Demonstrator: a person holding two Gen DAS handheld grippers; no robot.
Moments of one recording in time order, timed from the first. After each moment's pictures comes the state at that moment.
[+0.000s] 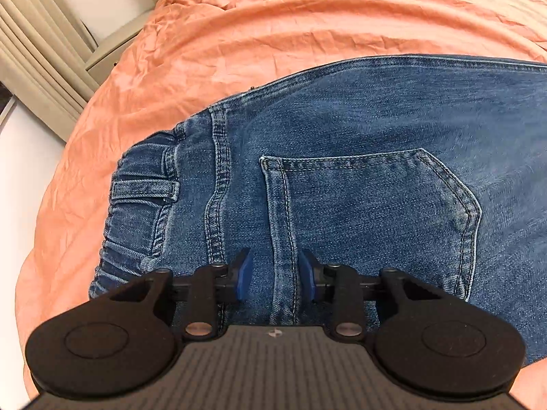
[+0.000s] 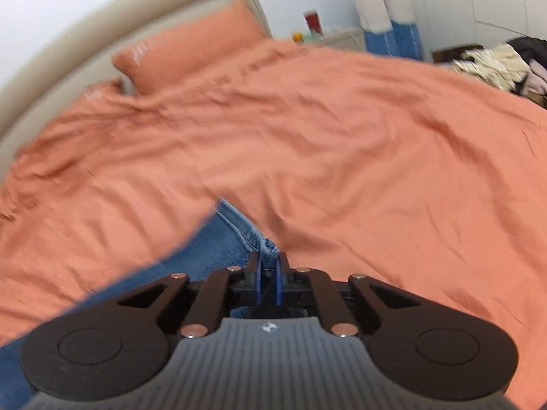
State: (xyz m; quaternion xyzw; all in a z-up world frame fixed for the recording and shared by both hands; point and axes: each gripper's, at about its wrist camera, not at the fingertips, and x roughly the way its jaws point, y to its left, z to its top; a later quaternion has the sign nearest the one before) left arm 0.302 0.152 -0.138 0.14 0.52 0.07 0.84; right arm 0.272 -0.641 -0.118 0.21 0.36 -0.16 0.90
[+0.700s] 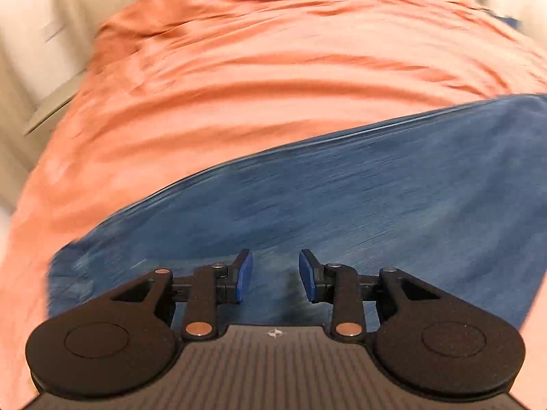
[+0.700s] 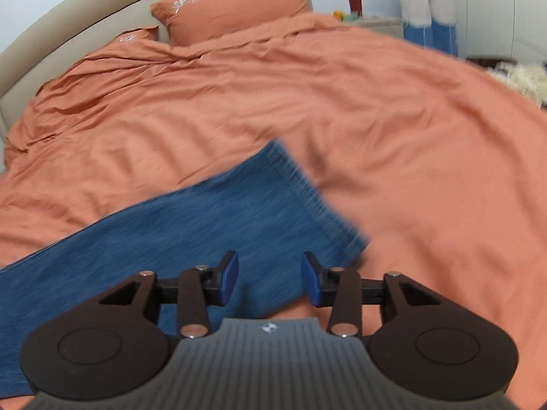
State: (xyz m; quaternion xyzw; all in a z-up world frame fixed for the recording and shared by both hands) left arm 0.317 0.057 -0.098 0.14 0.46 -0.08 0.88; right arm 0.252 -0.585 -0.132 0.17 0.39 -0.09 0.90
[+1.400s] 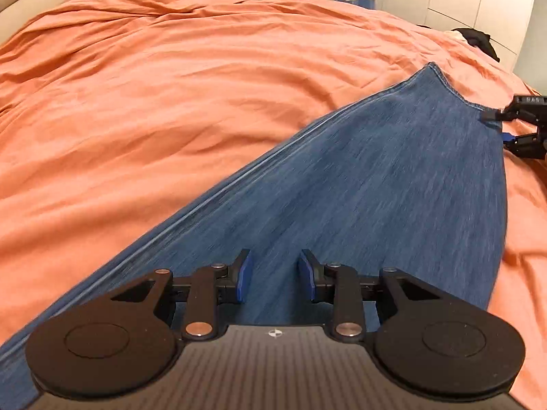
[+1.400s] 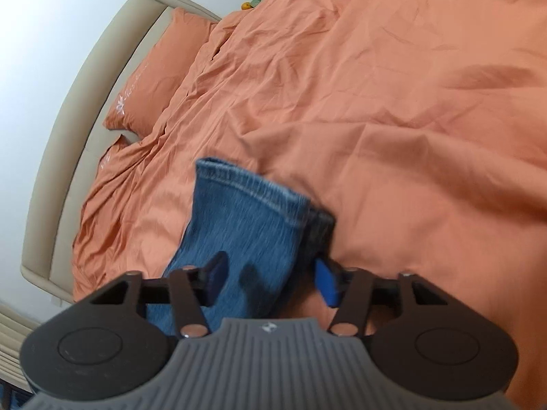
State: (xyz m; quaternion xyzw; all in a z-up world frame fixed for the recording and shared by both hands) left arm 0.403 -0.183 -0.156 0.17 0.42 -0.31 0.83; right arm 0.237 -0.672 -0.211 0.49 0.28 -0.09 0.82
